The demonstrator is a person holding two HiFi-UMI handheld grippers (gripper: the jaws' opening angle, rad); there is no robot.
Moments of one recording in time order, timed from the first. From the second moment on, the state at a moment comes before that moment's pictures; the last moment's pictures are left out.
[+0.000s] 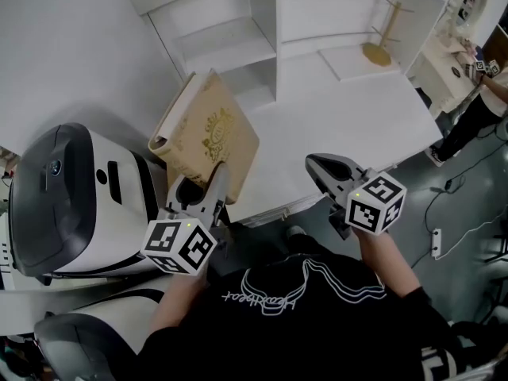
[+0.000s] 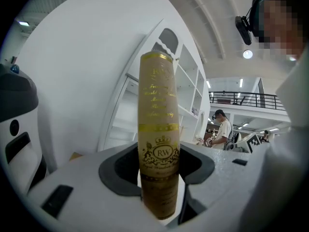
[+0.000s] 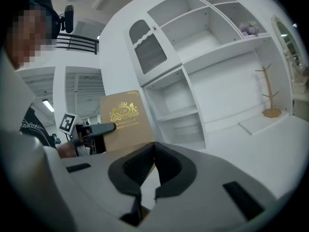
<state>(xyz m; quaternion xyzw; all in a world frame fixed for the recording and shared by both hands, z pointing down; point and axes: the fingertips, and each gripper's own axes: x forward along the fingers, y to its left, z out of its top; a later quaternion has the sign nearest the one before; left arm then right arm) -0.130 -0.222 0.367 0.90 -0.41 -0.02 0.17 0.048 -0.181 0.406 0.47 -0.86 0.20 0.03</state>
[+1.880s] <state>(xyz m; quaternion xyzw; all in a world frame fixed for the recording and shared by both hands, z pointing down) -0.107 -0.413 0.330 0.78 -0.63 0.01 0.03 0.107 -0.375 0.393 0.32 -0.93 0.18 0.04</state>
